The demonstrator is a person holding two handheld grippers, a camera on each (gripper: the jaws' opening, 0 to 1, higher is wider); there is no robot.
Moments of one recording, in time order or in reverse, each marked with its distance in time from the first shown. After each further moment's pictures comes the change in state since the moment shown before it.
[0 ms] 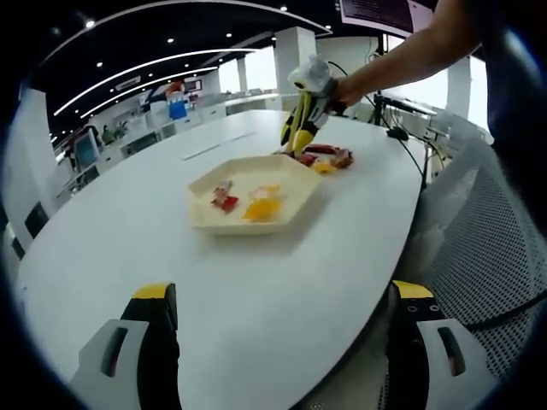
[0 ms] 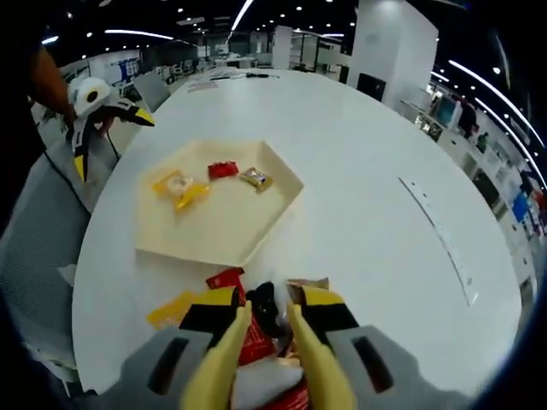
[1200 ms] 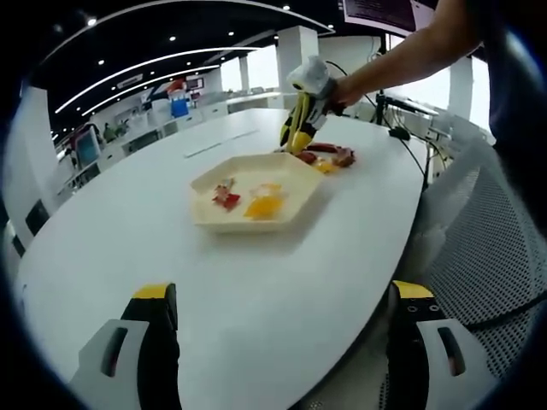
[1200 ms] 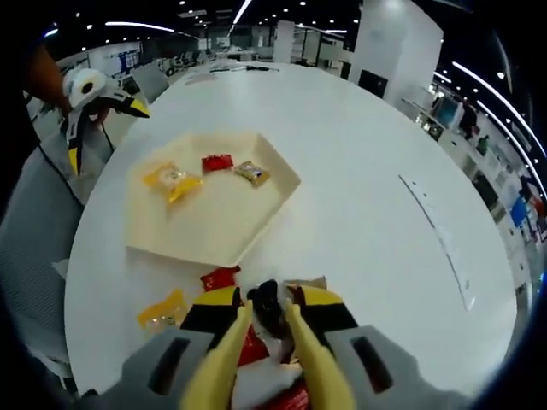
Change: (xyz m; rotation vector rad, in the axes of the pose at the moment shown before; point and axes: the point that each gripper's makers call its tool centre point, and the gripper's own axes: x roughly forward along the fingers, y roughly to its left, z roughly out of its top) left arm 0.000 0.001 -0.002 -0.006 0.008 0.003; right arm 0.013 -0.004 -0.003 -0.026 0.044 -0.009
